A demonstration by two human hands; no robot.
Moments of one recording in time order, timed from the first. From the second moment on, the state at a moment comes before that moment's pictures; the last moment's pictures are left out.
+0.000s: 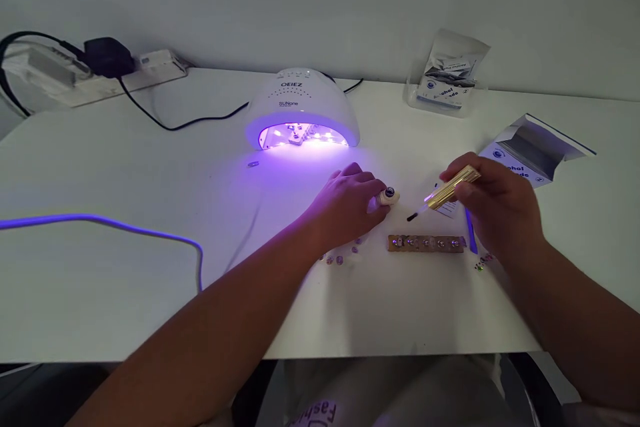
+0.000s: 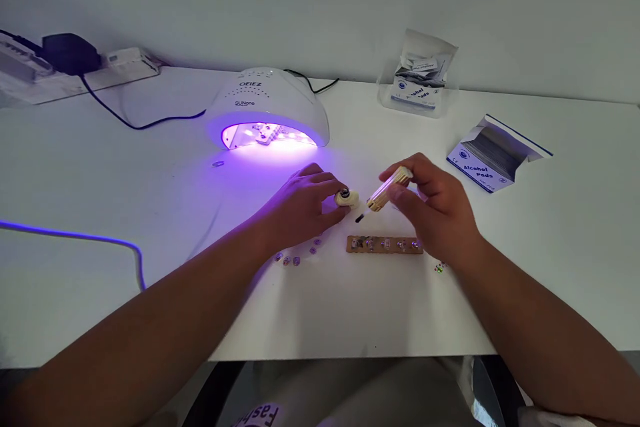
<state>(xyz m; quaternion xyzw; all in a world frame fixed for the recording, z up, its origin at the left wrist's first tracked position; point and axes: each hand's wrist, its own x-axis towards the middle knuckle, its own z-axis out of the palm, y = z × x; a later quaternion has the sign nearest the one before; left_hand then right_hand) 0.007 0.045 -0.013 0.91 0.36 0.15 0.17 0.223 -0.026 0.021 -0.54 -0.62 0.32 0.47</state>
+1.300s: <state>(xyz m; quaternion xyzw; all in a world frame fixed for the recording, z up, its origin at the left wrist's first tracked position) 0.017 0.018 0.012 0.94 0.34 0.06 0.01 0.212 -0.026 0.020 -0.48 -0.76 0.09 0.42</state>
